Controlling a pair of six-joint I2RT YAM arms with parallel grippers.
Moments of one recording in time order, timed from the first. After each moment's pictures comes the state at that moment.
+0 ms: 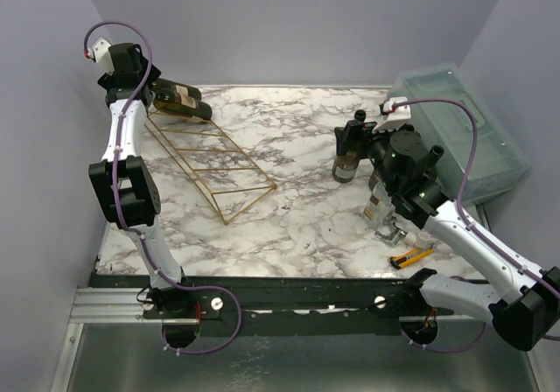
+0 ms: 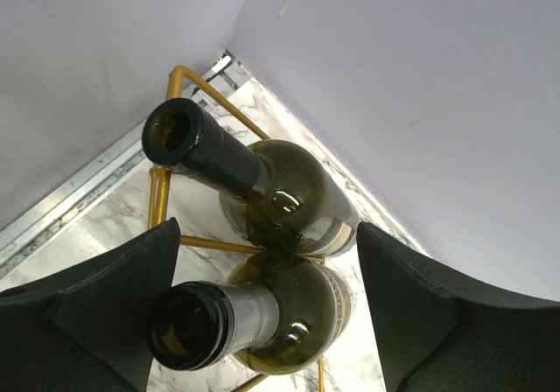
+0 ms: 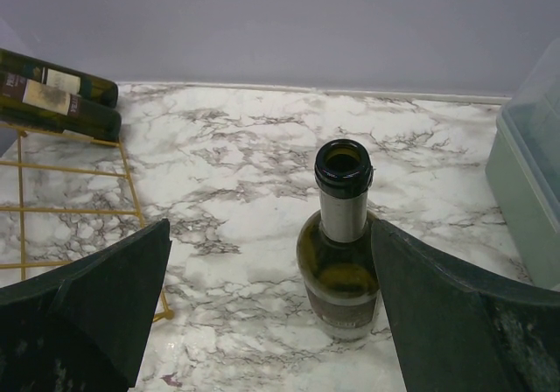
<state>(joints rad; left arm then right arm) 0.21 1.98 1.86 -0.29 -0.27 -0.60 0.60 1.06 0.93 0.07 0.35 0.16</state>
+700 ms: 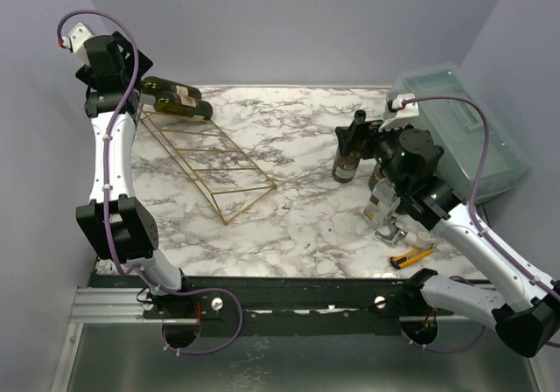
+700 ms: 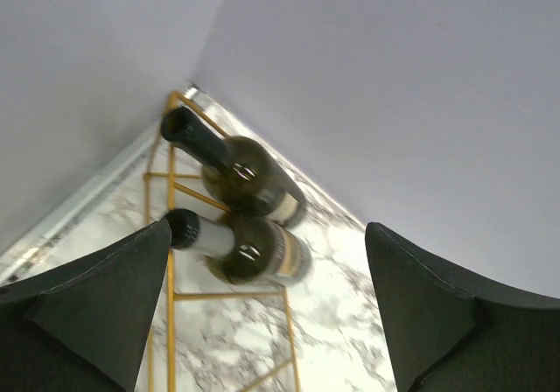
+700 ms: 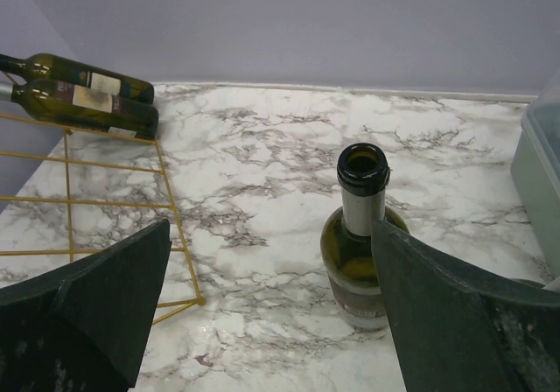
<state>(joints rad) 0.21 1.68 1.77 -0.36 -0.25 -0.55 0.60 1.02 0.98 -0.02 0.30 0.20</state>
